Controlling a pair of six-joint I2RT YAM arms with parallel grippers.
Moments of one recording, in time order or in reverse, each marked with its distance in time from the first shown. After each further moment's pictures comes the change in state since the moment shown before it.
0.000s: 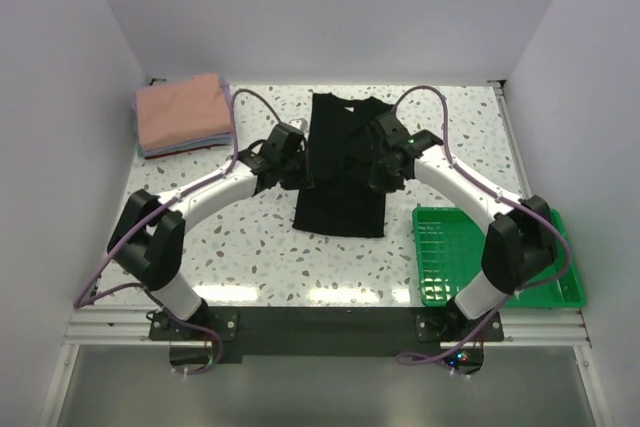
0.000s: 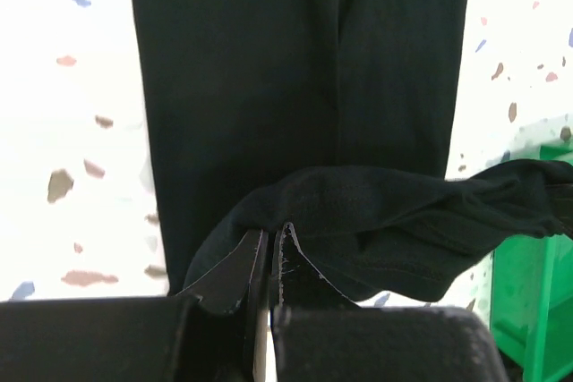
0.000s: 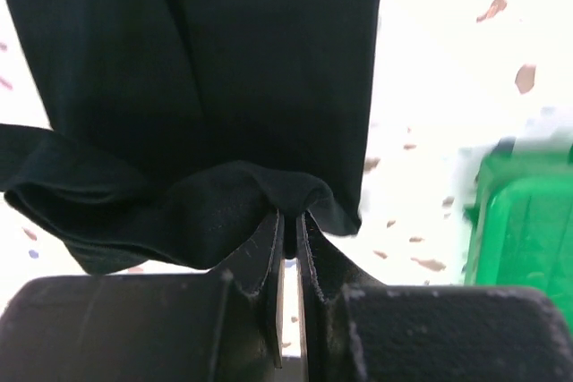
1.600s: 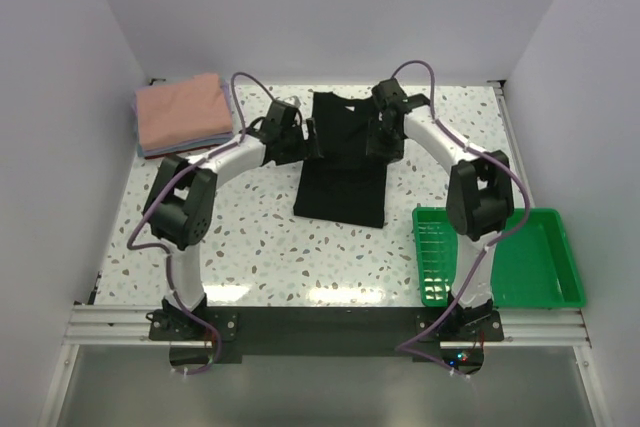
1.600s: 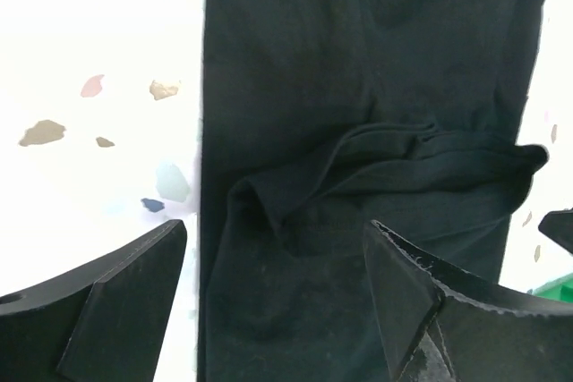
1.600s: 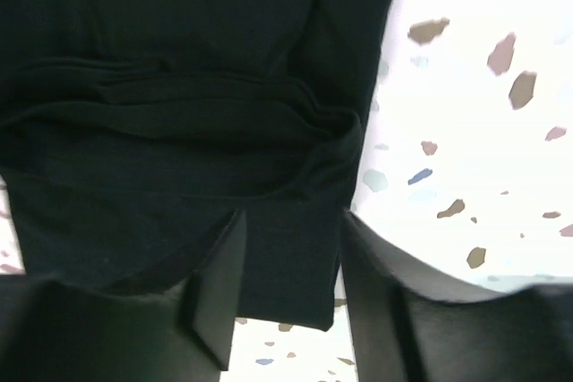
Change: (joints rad) left arm 0.163 0.368 0.268 0.124 0.053 0.040; right arm -0.191 0.435 0.405 -0.031 -0.097 -0.240
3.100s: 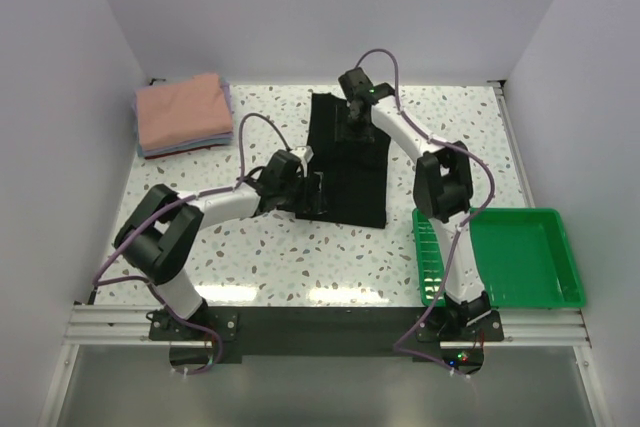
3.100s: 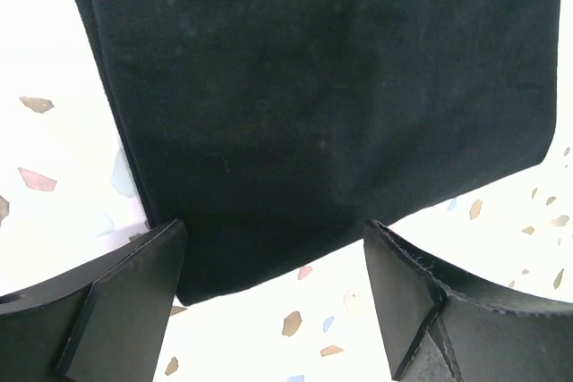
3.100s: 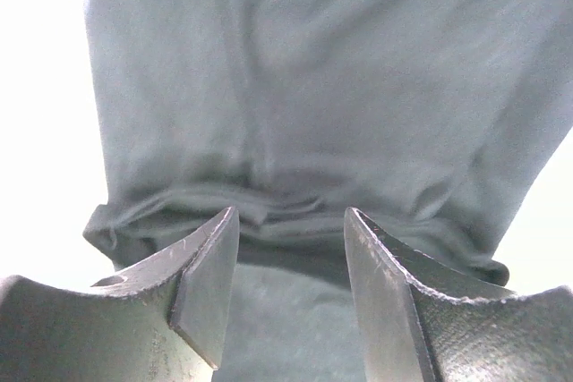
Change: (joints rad) left arm -0.161 -0.281 -0.499 0.191 0.056 0.079; right arm 0.104 0.304 0.431 -0.031 0.013 0.005
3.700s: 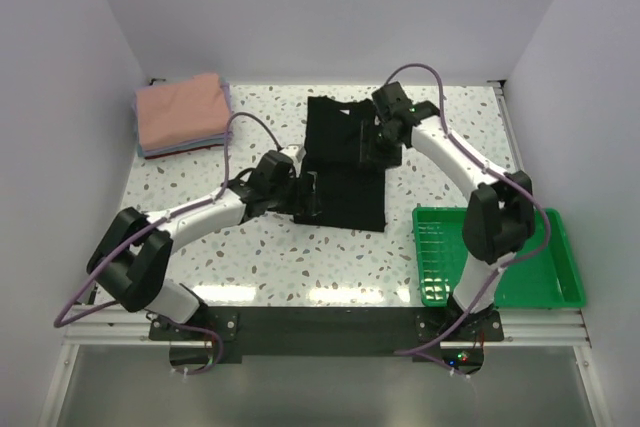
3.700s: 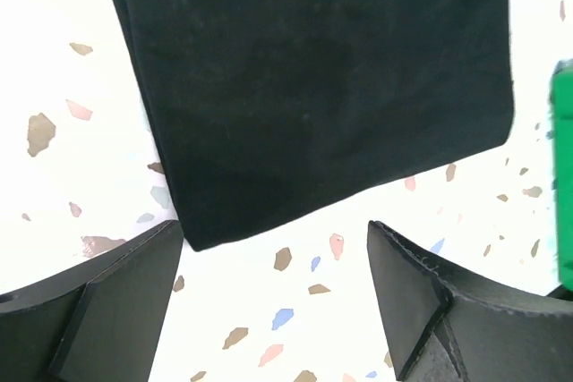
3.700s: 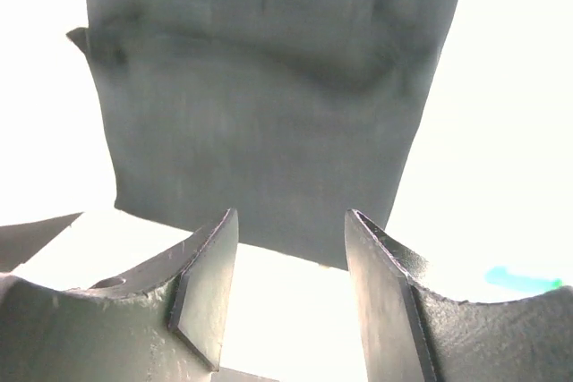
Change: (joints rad) left arm -0.018 -0.171 -0.034 -0.127 -0.044 -0.010; right arm -0.045 -0.431 -0.455 0.016 -0.111 0.003
